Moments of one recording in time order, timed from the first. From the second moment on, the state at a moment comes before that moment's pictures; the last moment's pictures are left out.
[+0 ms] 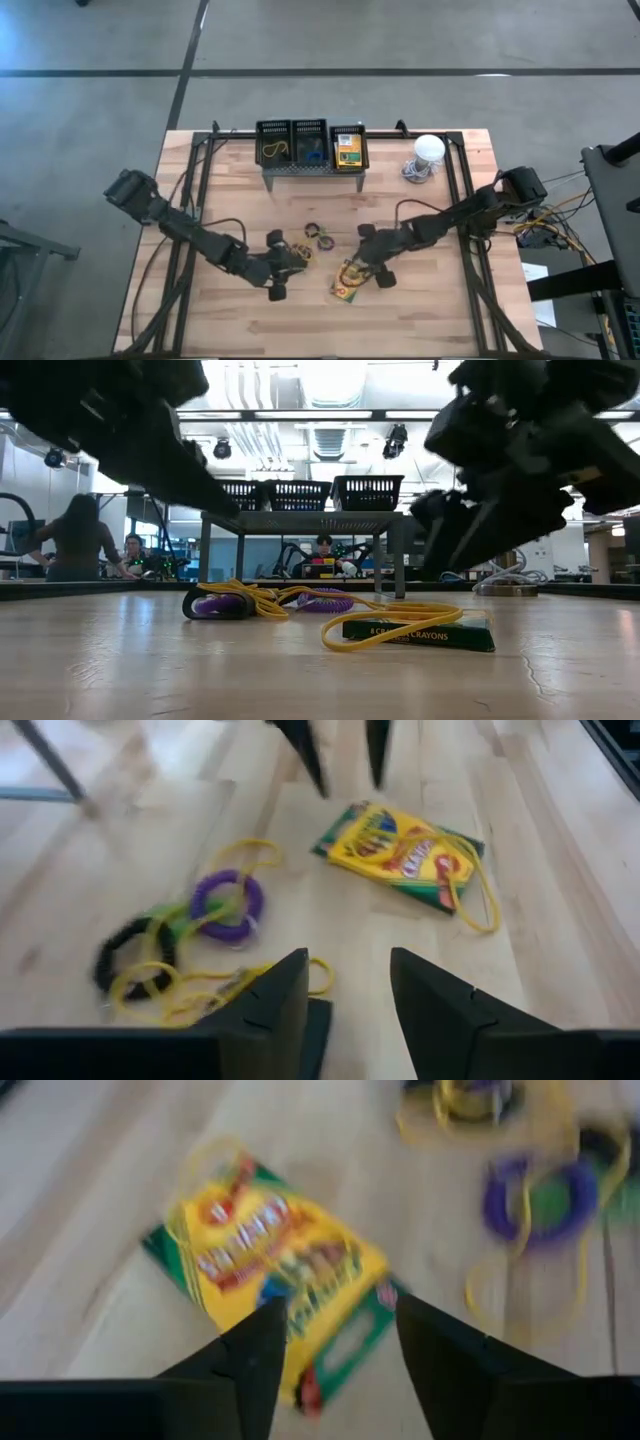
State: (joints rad) left arm -0.52 1.57 0.67 0.21 -0.48 -0.37; right arm 0.25 1.61 0.65 0.19 -0.07 0.06
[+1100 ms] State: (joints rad) left arm -0.25 2.03 0.97 0.30 0.00 -0.50; right arm 0.50 1.74 0.60 0.40 0.28 -0.85
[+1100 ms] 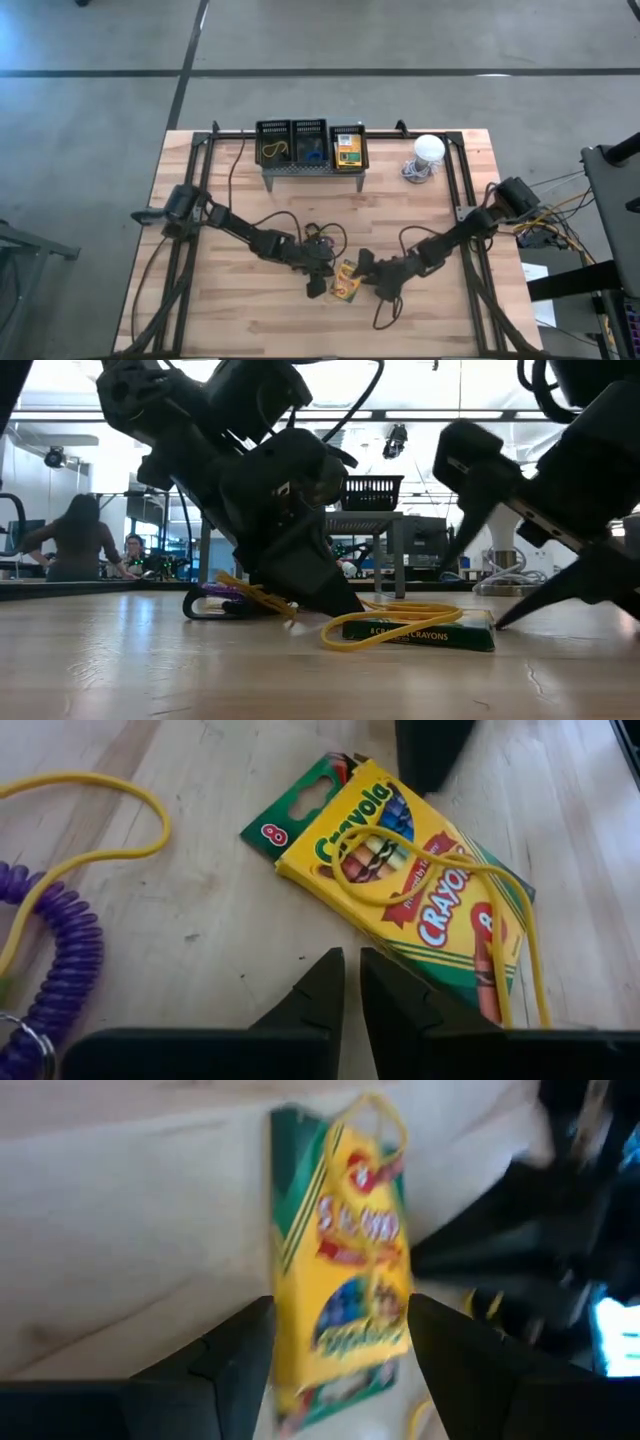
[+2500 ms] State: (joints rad) left arm -0.29 2.01 0.96 0.32 -0.03 -0.40; right arm 0.18 1.75 0.65 0.29 -0.28 0.69
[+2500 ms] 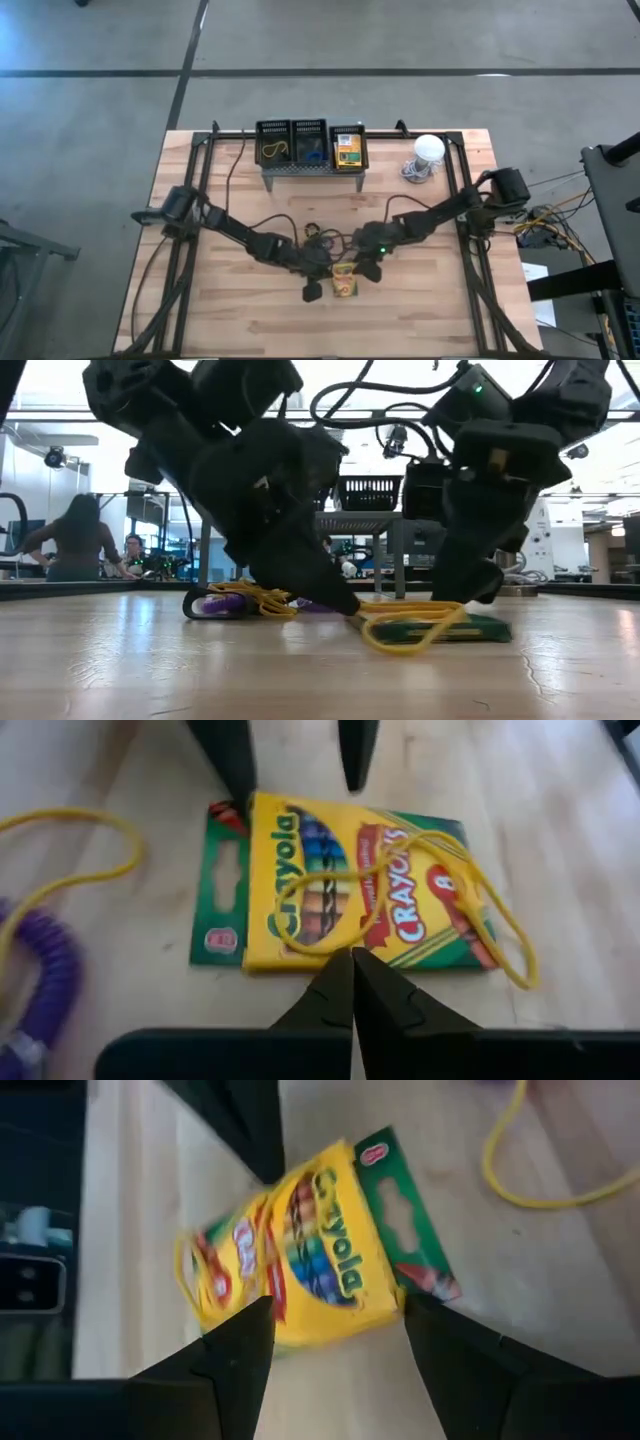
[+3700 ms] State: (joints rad) left arm -0.29 1.99 0.97 0.28 -0.28 -0.39; right arm 0.18 1.72 0.73 0.20 -0.29 0.44
